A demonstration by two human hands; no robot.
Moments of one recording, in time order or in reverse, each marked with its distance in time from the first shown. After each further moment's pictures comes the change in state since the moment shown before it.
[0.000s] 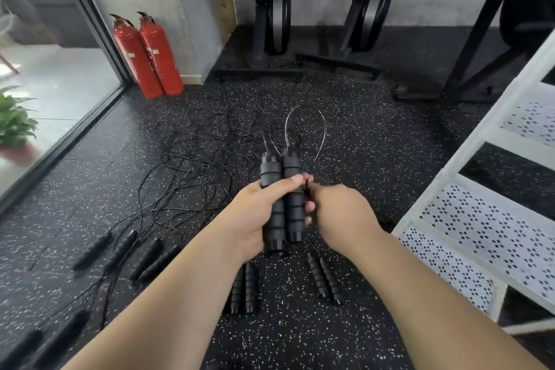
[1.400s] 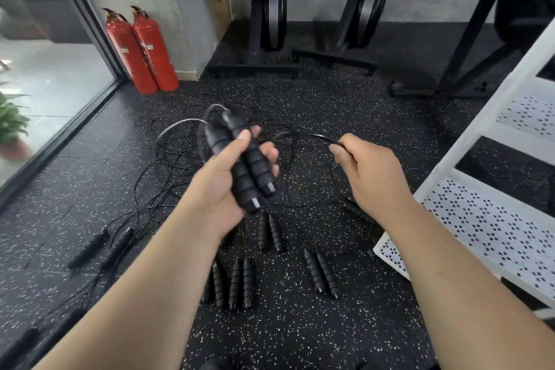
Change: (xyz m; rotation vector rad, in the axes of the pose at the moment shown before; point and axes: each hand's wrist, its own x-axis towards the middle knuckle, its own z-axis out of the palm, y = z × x) left_hand -0.008 0.040 -0.018 -0.308 0.065 0.166; right_hand 0.014 0.051 -0.025 0.305 0.531 -0.141
